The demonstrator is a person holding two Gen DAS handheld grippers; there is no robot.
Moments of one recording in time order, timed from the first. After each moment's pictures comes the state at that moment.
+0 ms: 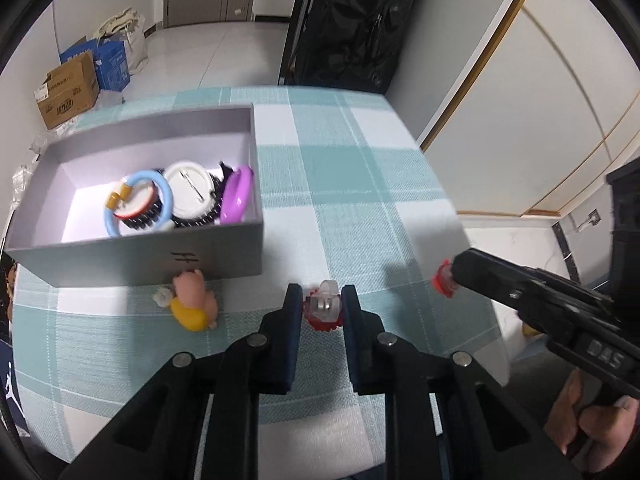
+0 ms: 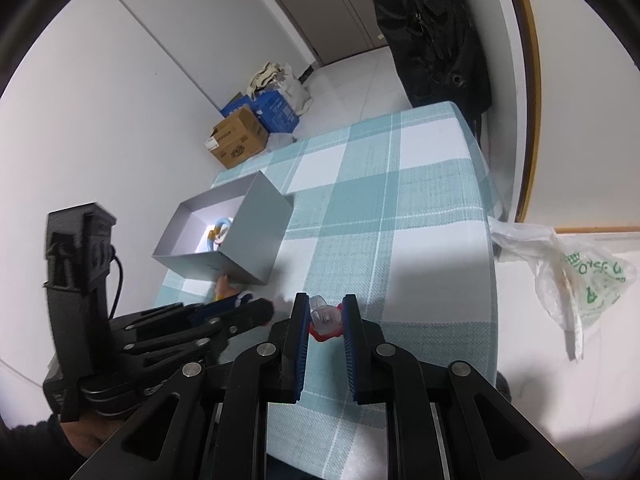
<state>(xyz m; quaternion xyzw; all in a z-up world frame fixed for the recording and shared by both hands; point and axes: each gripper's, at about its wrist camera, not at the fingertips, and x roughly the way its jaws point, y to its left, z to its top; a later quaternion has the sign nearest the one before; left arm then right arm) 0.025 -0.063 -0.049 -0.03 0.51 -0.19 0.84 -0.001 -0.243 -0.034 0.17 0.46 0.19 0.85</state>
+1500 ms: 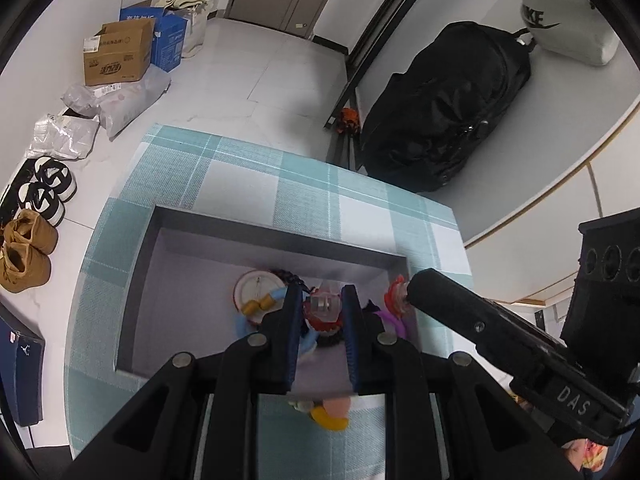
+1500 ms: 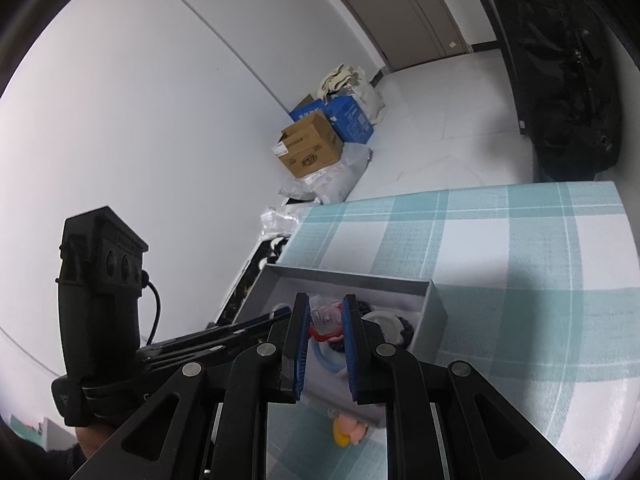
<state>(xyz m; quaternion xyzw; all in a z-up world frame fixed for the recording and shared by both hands) 0.109 0.035 -0.036 -0.17 0.49 -0.14 0.84 0.100 -0.121 -0.009 0.17 0.43 0.30 0.83</state>
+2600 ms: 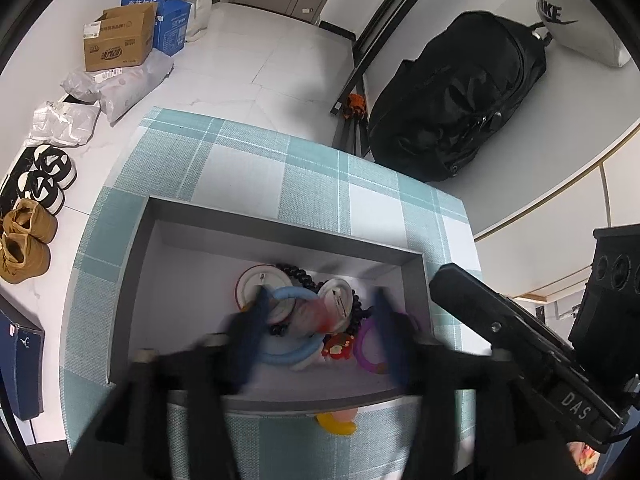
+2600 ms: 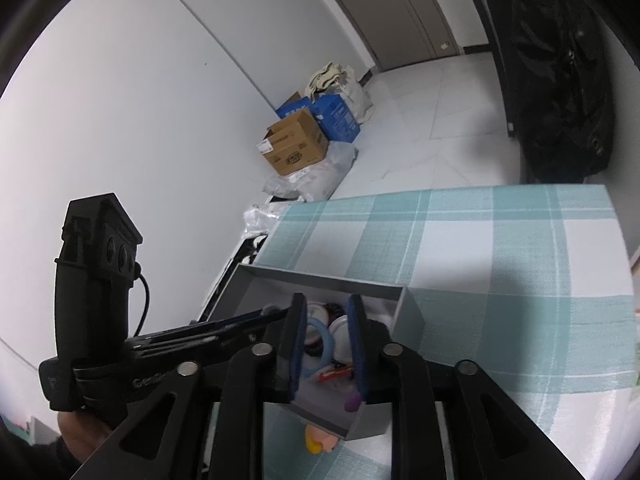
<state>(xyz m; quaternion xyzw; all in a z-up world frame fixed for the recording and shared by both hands) 0.115 0.036 -0.043 -0.17 0.51 -0.13 0.83 0.103 -0.129 -0.015 0.15 0.43 0.28 0.85</state>
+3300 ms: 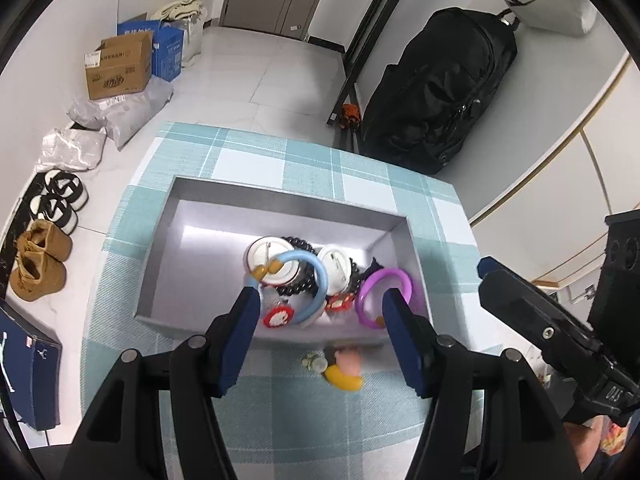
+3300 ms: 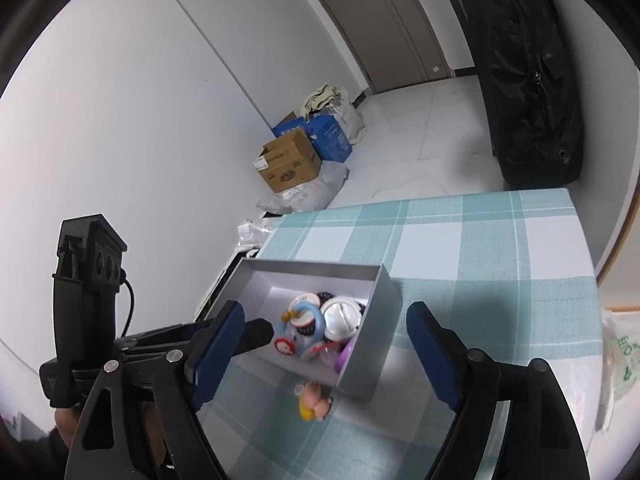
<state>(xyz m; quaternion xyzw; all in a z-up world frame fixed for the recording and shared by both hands) 0.075 0.031 -0.034 -0.12 0.48 -0.13 0.86 0.060 -0.151 -0.001 0.14 0.39 0.26 0.87</state>
